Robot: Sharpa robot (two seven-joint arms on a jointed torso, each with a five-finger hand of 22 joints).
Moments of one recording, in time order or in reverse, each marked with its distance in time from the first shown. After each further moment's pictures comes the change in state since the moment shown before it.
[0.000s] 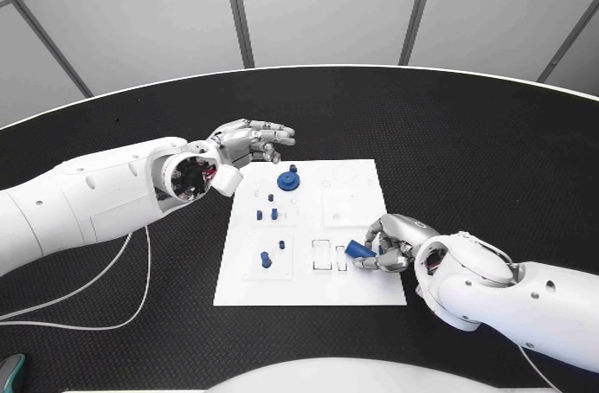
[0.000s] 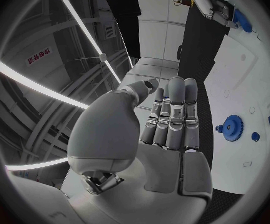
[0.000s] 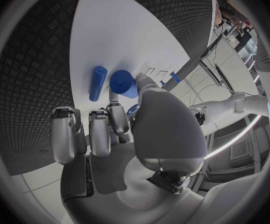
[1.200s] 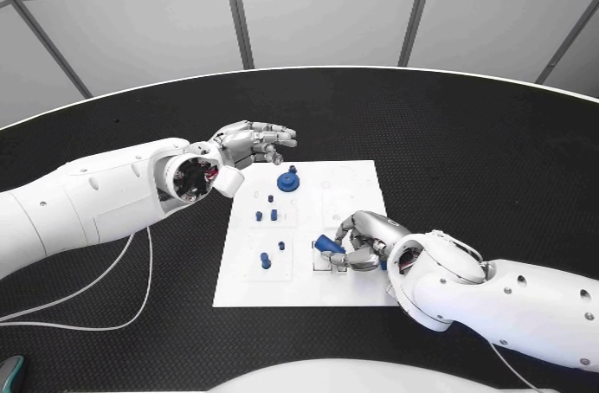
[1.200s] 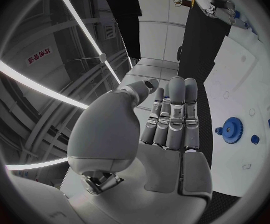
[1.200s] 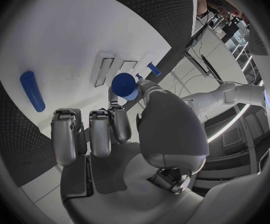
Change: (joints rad) left arm 0.000 0.016 0.000 -0.011 0.000 0.007 -0.005; left_hand 0.000 0.000 0.000 0.000 0.000 0.000 0.000 0.000 0.000 0.000 0.000 0.000 0.000 -0.004 0.004 0.000 -0.002 0.000 -0.003 0.003 -0.004 -0.001; right arm 0.001 0.097 0.014 0.009 0.068 -0.050 0.043; right_hand -0.128 0.014 0.154 0.003 0.092 0.032 0.022 0.023 -0.007 0.058 -0.036 0.052 0.000 -0.001 -0.025 0.006 0.000 0.000 -0.003 -0.017 0.038 0.000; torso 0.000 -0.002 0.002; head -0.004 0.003
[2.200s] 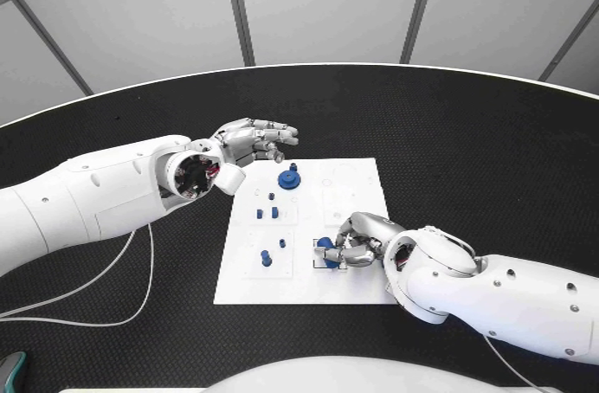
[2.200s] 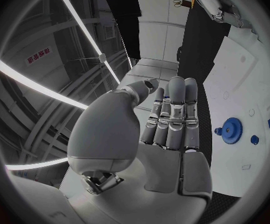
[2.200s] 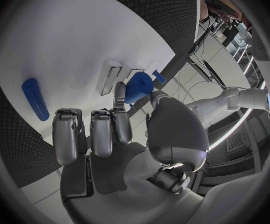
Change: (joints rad) left arm 0.000 -0.002 0.000 0.000 0.000 0.004 -0.003; left_hand 0.000 0.000 0.000 0.000 0.000 -0.004 0.004 0.000 0.001 -0.004 0.004 0.000 0.001 0.000 0.000 0.000 -0.001 0.000 0.000 0.000 0.000 -0.001; right arm 0.000 0.032 0.000 -0.046 0.003 0.071 -0.016; right_hand -0.241 -0.012 -0.075 0.004 -0.106 0.102 -0.086 0.069 0.040 0.002 -0.011 0.040 0.001 0.001 -0.018 0.006 0.000 0.000 -0.001 -0.015 0.000 0.000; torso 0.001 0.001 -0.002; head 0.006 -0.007
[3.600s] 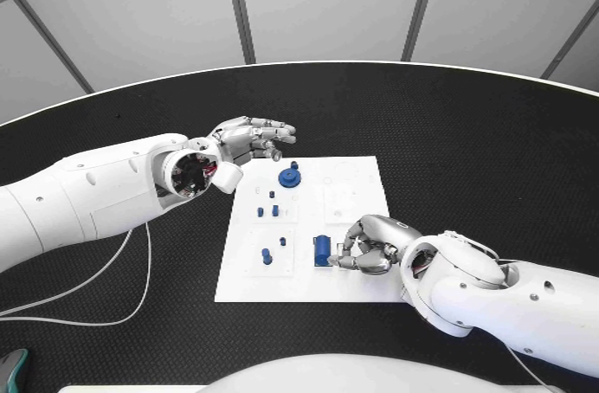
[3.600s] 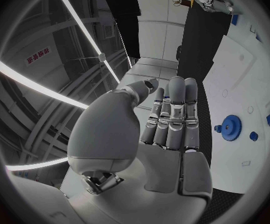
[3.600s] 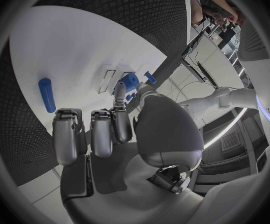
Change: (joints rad) left arm 0.000 -0.014 0.000 0.012 0.000 -0.007 -0.001; left_hand 0.000 0.000 0.000 0.000 0.000 0.000 0.000 0.000 0.001 0.000 0.000 0.000 0.001 0.000 0.000 0.000 -0.001 0.000 0.000 0.000 0.000 -0.001; right arm 0.000 -0.105 -0.002 0.115 -0.023 -0.004 0.031; right_hand 0.222 0.047 -0.087 -0.005 -0.002 -0.019 -0.002 0.017 -0.013 0.003 -0.003 -0.013 0.000 0.000 0.000 0.007 0.000 0.000 0.000 0.000 0.000 0.000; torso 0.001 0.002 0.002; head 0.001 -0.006
